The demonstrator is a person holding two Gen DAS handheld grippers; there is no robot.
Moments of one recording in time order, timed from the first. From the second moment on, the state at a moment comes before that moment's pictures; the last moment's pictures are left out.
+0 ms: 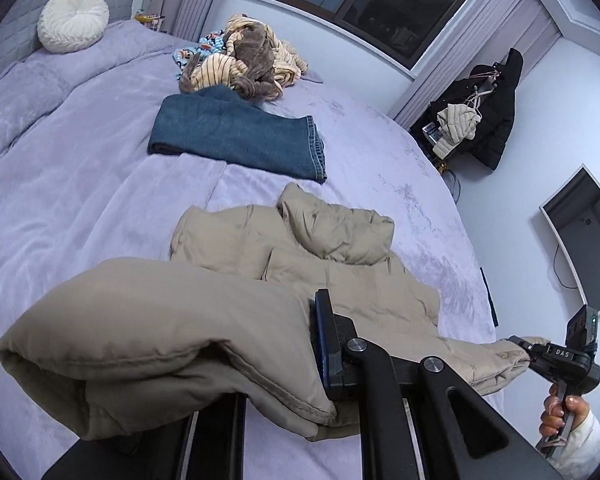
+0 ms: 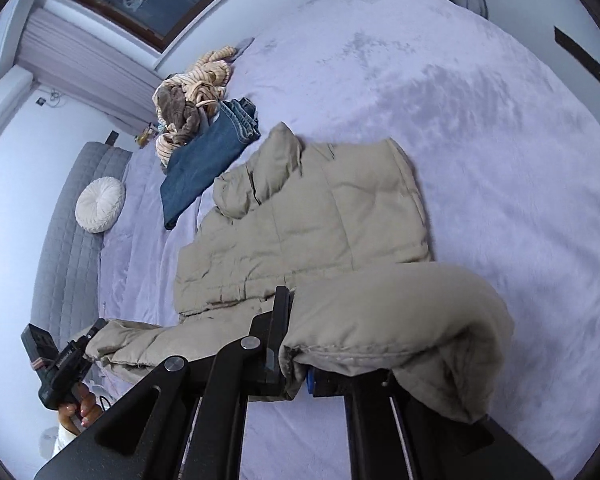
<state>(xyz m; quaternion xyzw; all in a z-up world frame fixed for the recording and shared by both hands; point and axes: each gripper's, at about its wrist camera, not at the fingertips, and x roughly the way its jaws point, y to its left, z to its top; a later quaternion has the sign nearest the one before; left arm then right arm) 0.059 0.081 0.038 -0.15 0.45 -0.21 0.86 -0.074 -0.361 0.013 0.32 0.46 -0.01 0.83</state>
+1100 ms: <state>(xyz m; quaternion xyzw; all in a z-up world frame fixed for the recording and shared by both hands) 0.261 0.012 -0.122 -0.08 0.53 -0.13 0.84 0.135 -0.409 -0.132 0.35 0.50 -0.08 0.79</state>
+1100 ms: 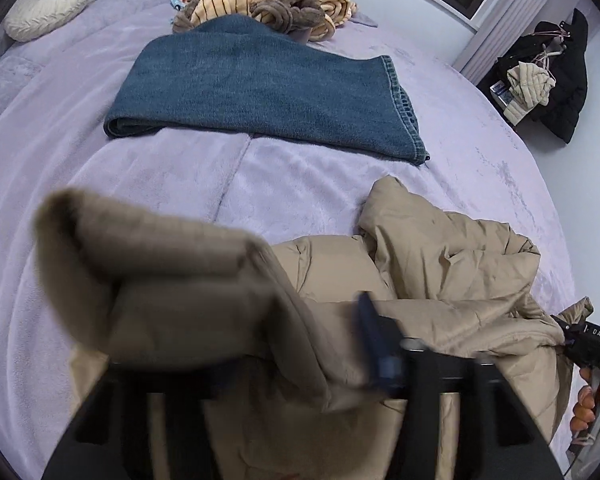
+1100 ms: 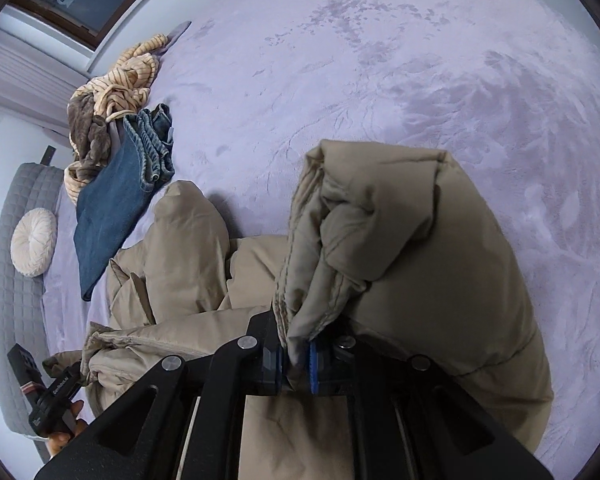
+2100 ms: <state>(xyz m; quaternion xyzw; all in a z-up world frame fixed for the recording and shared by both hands) 0.271 -0.091 -0.149 0.03 0.49 -0.21 0.84 0.191 -0.342 -0.163 0.25 0.51 -0.01 0.82</state>
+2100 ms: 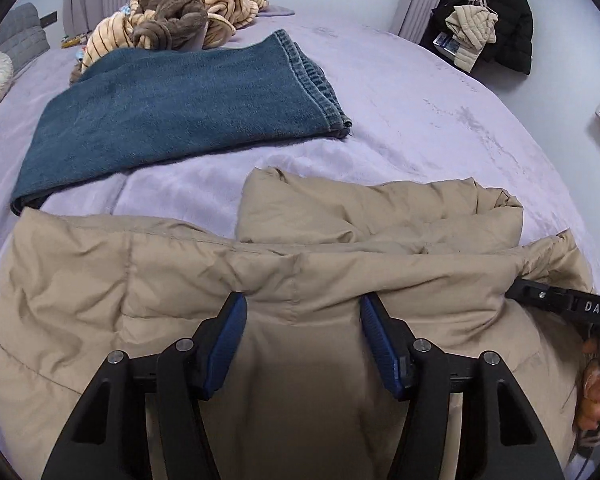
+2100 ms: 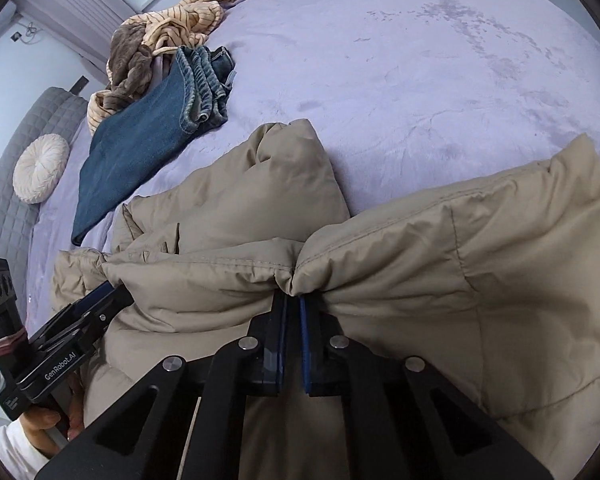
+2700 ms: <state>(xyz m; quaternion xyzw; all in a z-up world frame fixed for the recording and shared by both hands) 0.312 0.002 -0.197 0.04 0.49 -0.07 0.86 0.165 -0.431 -0.192 0.23 0.51 -0.16 0.81</state>
